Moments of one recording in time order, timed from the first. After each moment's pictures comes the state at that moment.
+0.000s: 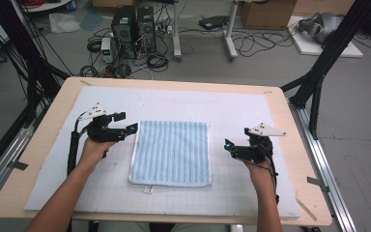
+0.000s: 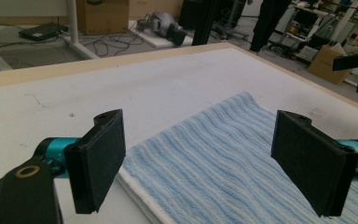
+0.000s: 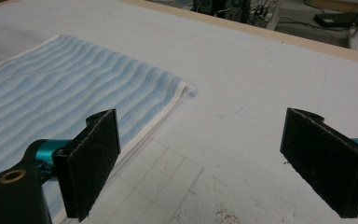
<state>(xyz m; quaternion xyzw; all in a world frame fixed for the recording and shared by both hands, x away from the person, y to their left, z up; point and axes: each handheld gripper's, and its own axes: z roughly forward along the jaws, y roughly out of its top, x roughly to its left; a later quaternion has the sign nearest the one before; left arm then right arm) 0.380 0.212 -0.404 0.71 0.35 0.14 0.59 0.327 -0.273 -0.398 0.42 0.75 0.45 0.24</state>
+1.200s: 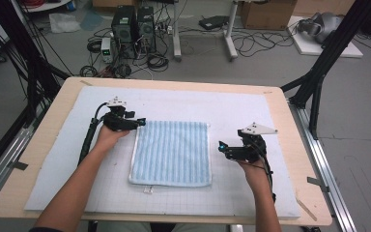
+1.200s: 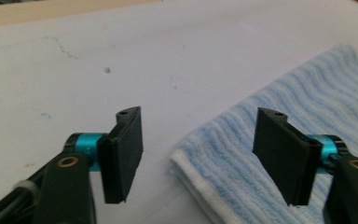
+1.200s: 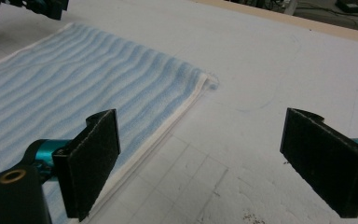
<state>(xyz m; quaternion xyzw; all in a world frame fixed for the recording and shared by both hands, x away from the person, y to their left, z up) 0.448 0.189 -0.441 0.77 0.41 0.14 0.47 0.333 -0.259 -0.402 0.42 0.76 0.44 0.21</state>
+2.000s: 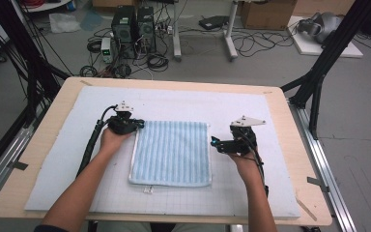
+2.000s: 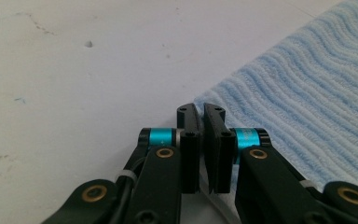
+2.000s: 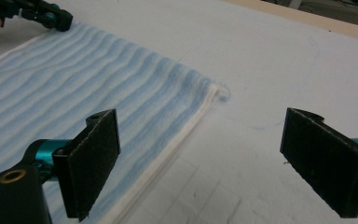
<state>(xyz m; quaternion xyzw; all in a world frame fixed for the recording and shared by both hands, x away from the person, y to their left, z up) 0.446 0.179 -0.451 0.80 0.39 0.15 0.43 0.357 -0.235 -0.400 0.42 0.78 0.42 0.20</state>
